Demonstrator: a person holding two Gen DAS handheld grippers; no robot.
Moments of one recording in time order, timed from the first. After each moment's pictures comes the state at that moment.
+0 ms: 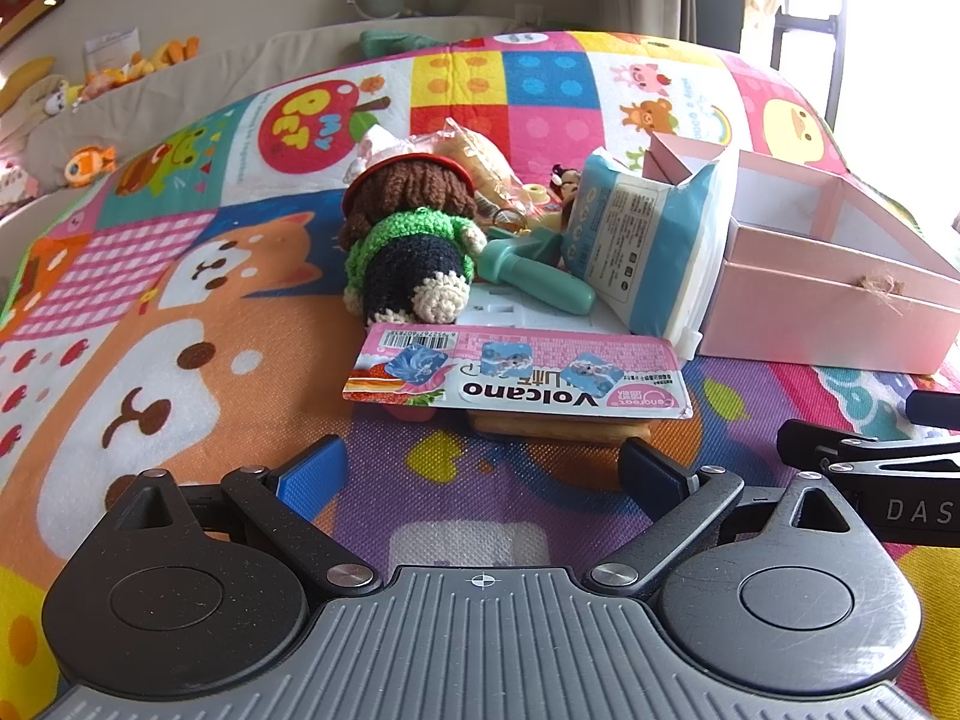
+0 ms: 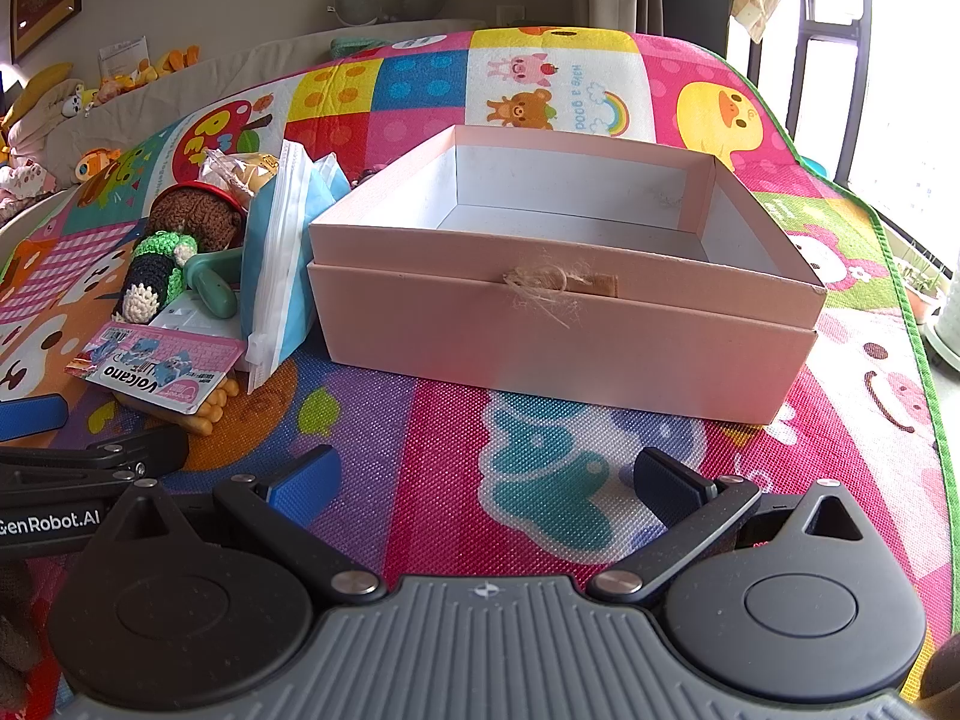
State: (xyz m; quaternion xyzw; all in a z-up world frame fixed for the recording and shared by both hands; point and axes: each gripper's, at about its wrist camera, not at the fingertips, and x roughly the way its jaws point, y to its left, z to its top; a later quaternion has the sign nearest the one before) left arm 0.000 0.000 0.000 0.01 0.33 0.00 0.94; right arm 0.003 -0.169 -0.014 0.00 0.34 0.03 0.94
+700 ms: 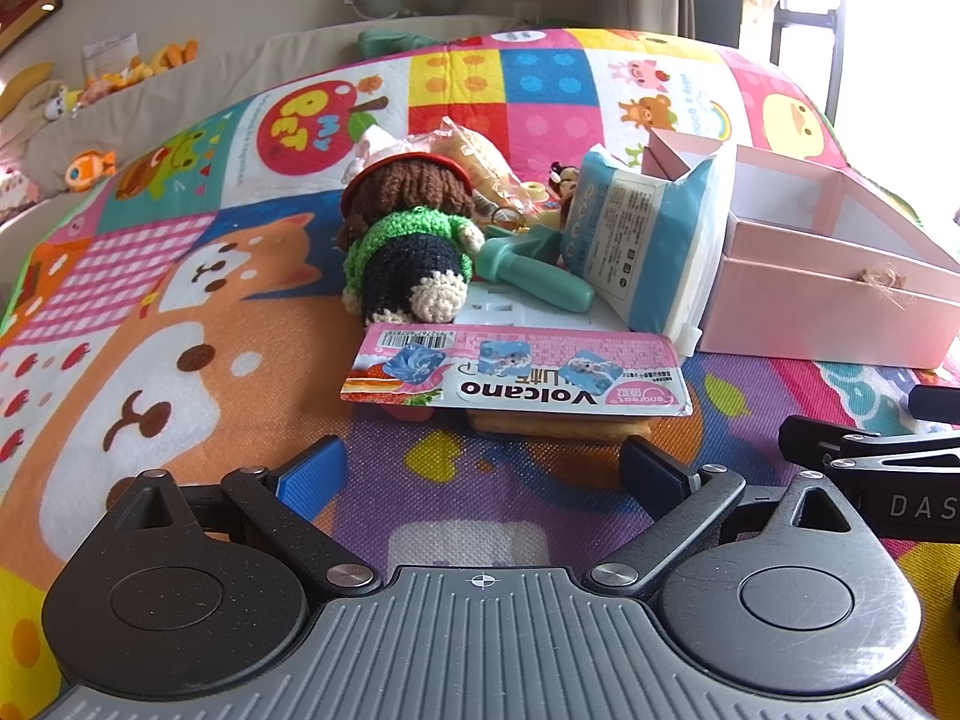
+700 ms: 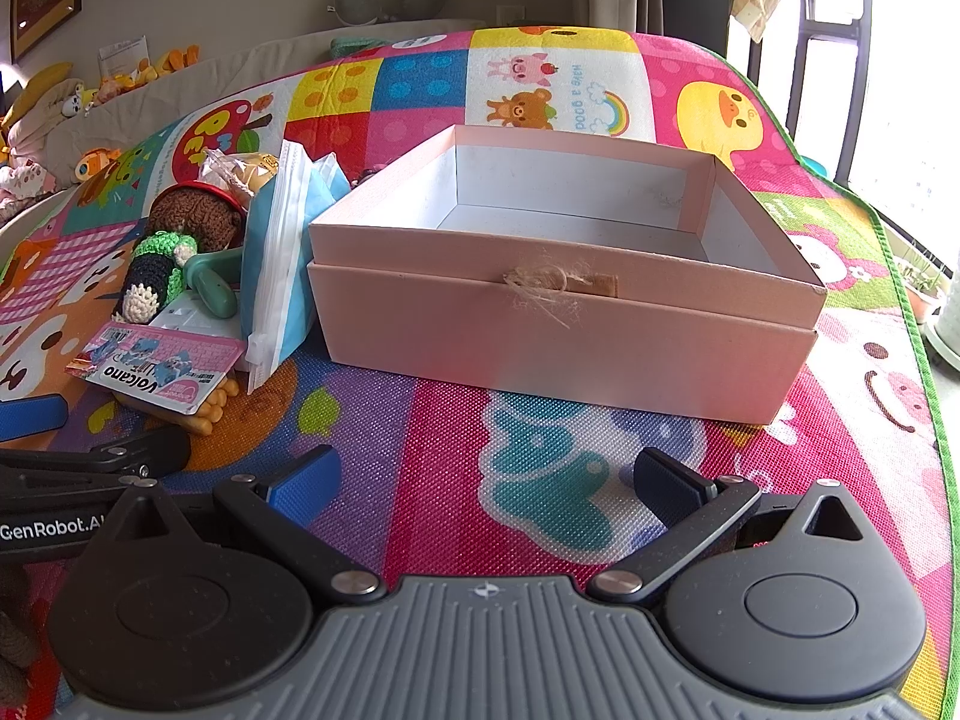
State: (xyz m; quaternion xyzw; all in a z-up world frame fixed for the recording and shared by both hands) left arm 0.000 0.000 0.000 0.01 0.33 0.00 0.94; right arm 0.004 -0.167 -0.014 0.00 0.34 0.03 0.94
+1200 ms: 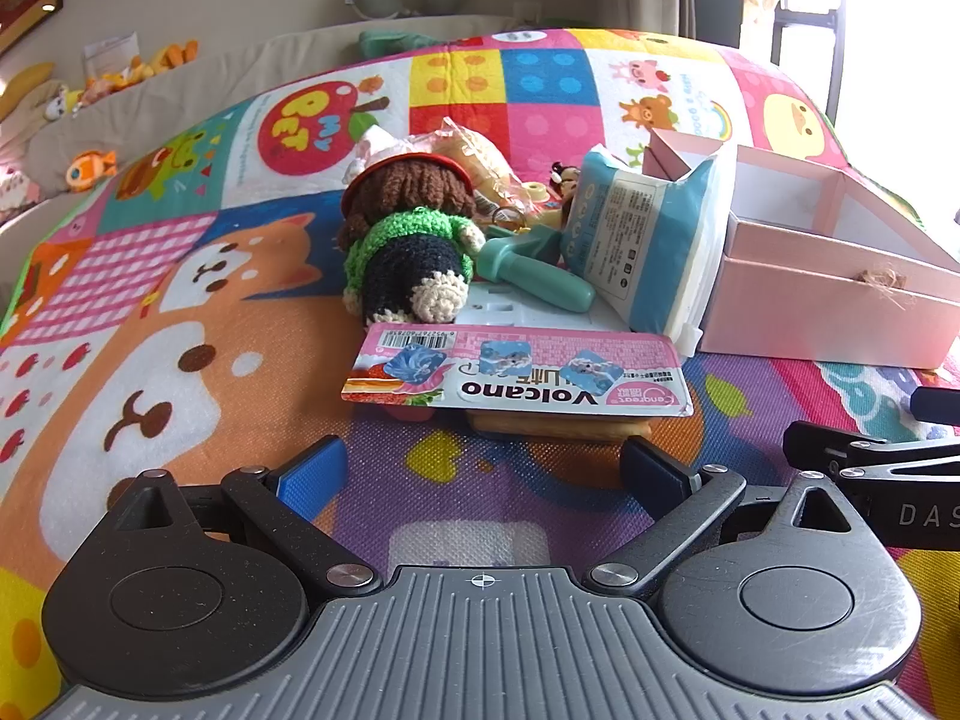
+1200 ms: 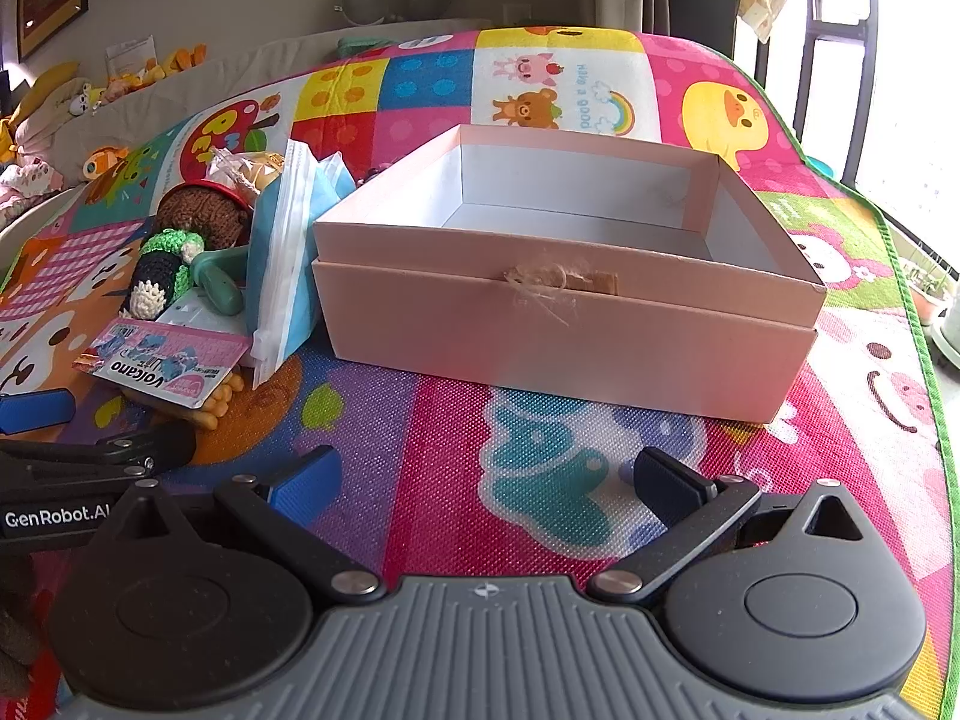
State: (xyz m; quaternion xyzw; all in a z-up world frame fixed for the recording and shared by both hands) left arm 0.000 0.000 0.000 0.01 0.33 0.00 0.94; right arm 0.002 -0.169 -0.014 0.00 0.34 0.04 0.94
